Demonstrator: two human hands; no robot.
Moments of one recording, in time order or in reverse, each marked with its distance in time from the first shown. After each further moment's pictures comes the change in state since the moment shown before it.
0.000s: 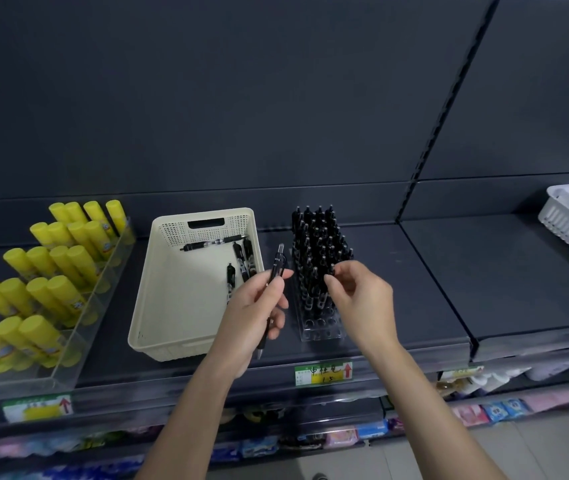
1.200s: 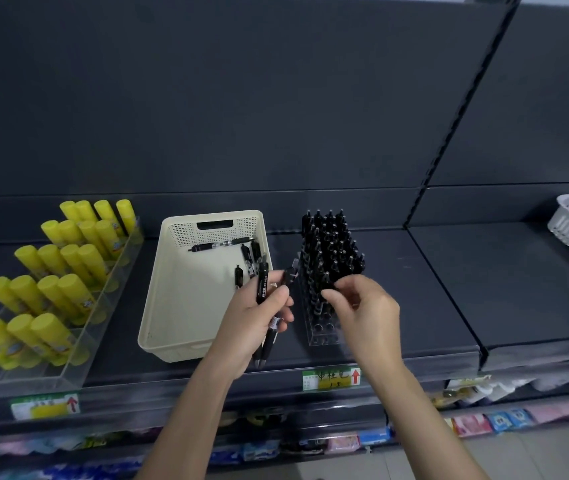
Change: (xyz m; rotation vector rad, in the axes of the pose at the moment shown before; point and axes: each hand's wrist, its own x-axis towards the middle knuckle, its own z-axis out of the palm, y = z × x) left_hand 0.004 -0.002 -0.011 -0.050 0.030 0.009; right_hand -0.014 -0.010 0.007 -0.046 0.040 -0.034
